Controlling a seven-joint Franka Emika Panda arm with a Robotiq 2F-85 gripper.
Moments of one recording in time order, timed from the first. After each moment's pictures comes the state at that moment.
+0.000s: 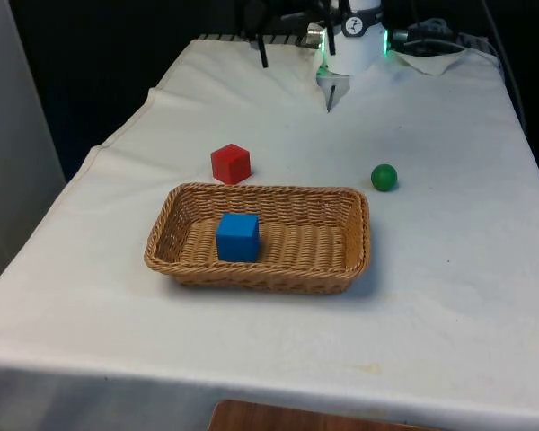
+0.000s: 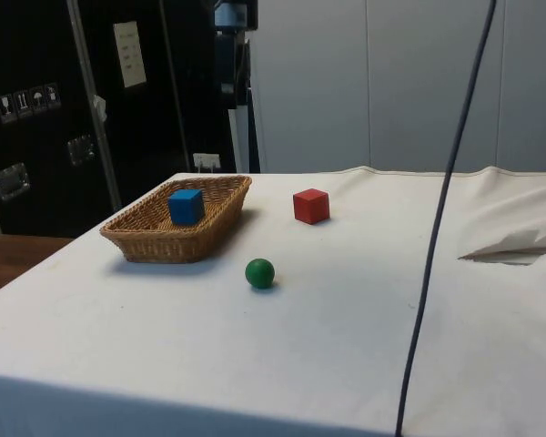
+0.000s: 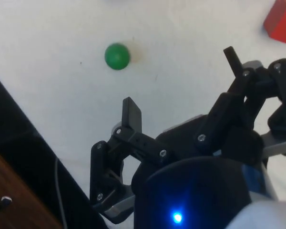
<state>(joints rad) 0.15 0.11 -0.32 -2.06 0.20 2.20 -0.49</state>
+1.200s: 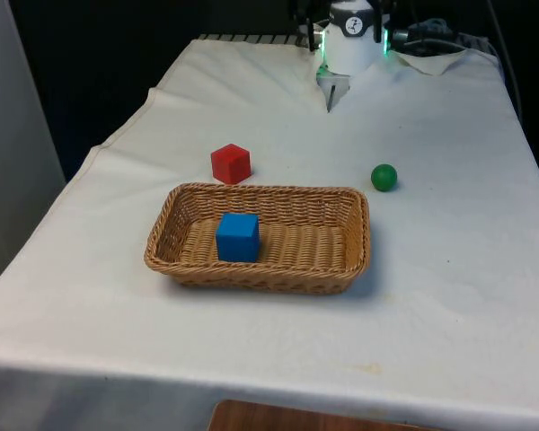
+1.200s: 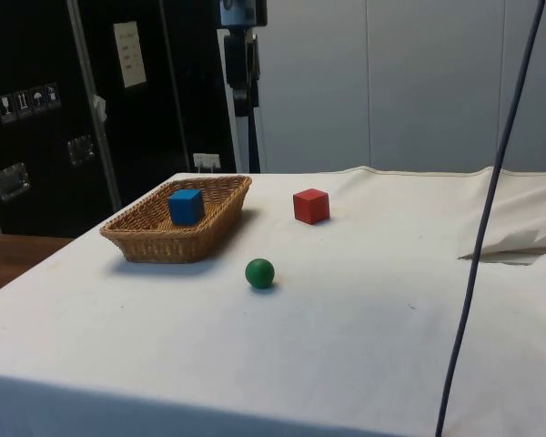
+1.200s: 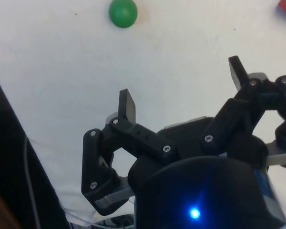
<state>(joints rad) 0.15 -0.03 -0.17 -2.20 0.05 2.20 -0.29</state>
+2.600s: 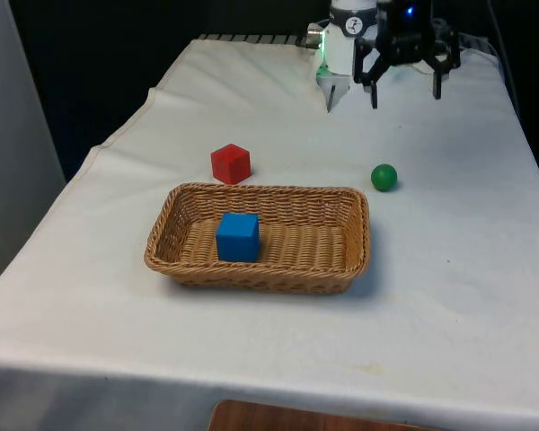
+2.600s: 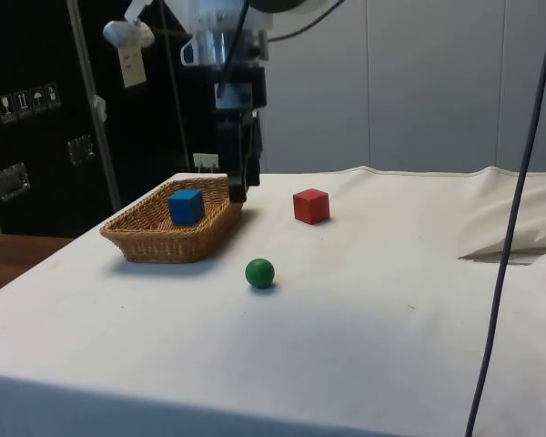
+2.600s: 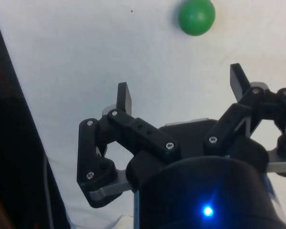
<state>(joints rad) 0.15 0.09 -0.01 -2.32 0.14 2.43 -0.13</state>
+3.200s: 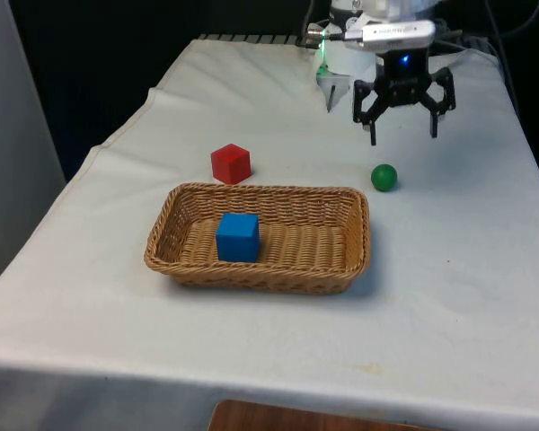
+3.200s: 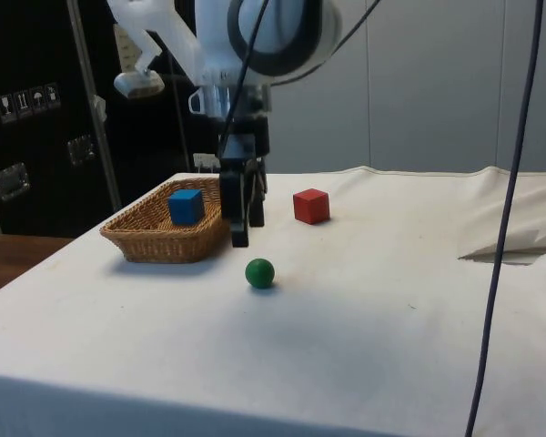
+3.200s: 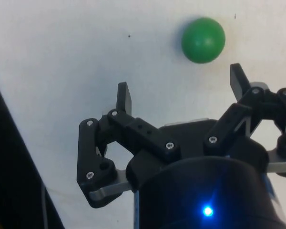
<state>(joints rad) 0.15 0.23 0.00 -2.33 0.18 2.58 -0.14</state>
